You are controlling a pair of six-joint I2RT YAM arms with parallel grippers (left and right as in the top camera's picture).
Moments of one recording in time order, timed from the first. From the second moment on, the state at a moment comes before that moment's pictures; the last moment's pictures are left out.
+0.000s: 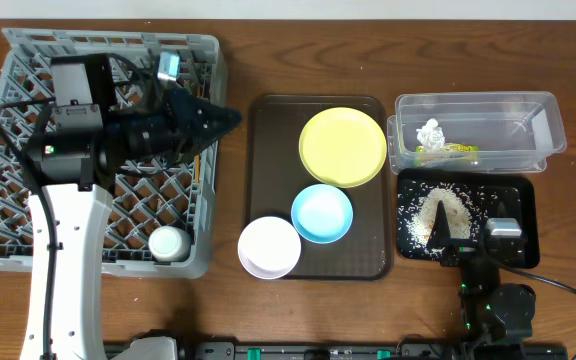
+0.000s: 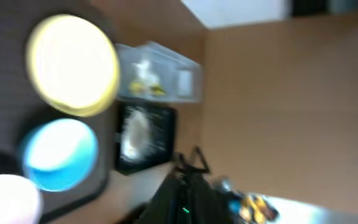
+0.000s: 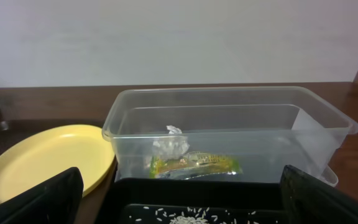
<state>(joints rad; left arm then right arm) 0.06 1.36 1.43 -0.95 0.98 -0.62 0.08 0.01 0.01 -0.06 0.09 0.04</state>
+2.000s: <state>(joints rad) 0.06 1.36 1.43 -0.42 1.48 -1.40 0.08 0.01 0.01 -0.06 0.09 0.04</state>
